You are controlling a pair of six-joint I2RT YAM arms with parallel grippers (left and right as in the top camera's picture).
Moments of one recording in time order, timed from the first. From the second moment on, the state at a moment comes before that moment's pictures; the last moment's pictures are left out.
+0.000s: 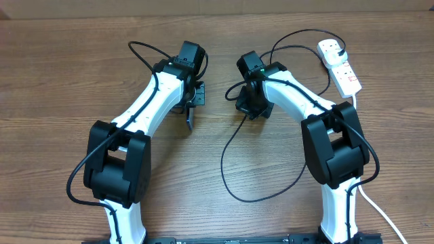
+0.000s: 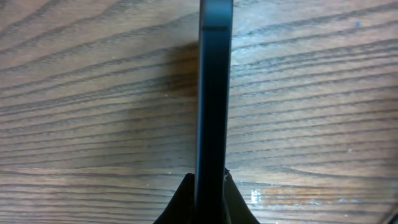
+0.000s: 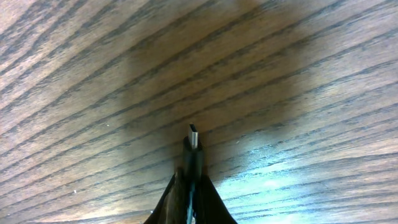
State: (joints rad) left arm -0.35 2.02 1.54 -0.85 -0.07 -0.37; right arm 0.42 2.18 1.60 -0.87 -0.06 0.80
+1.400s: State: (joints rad) left arm -0.08 2.03 1.75 -0.75 1.48 -0.47; right arm 0.34 1.88 1.60 -1.32 -1.39 -0.21
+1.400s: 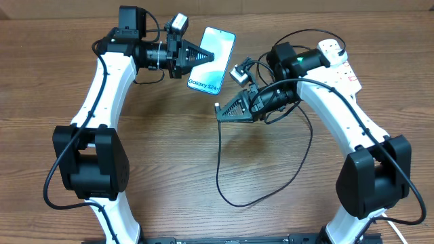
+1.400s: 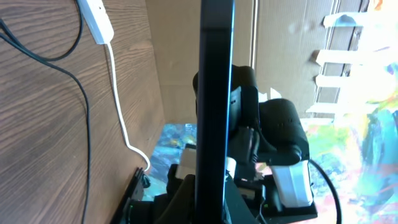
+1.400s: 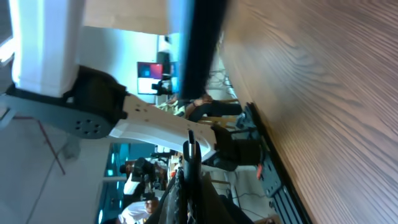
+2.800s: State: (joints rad) left arm -0.09 2.03 1.75 -0.08 1.28 -1.11; right arm 0.32 1.88 1.60 -0.45 -1.27 0.65
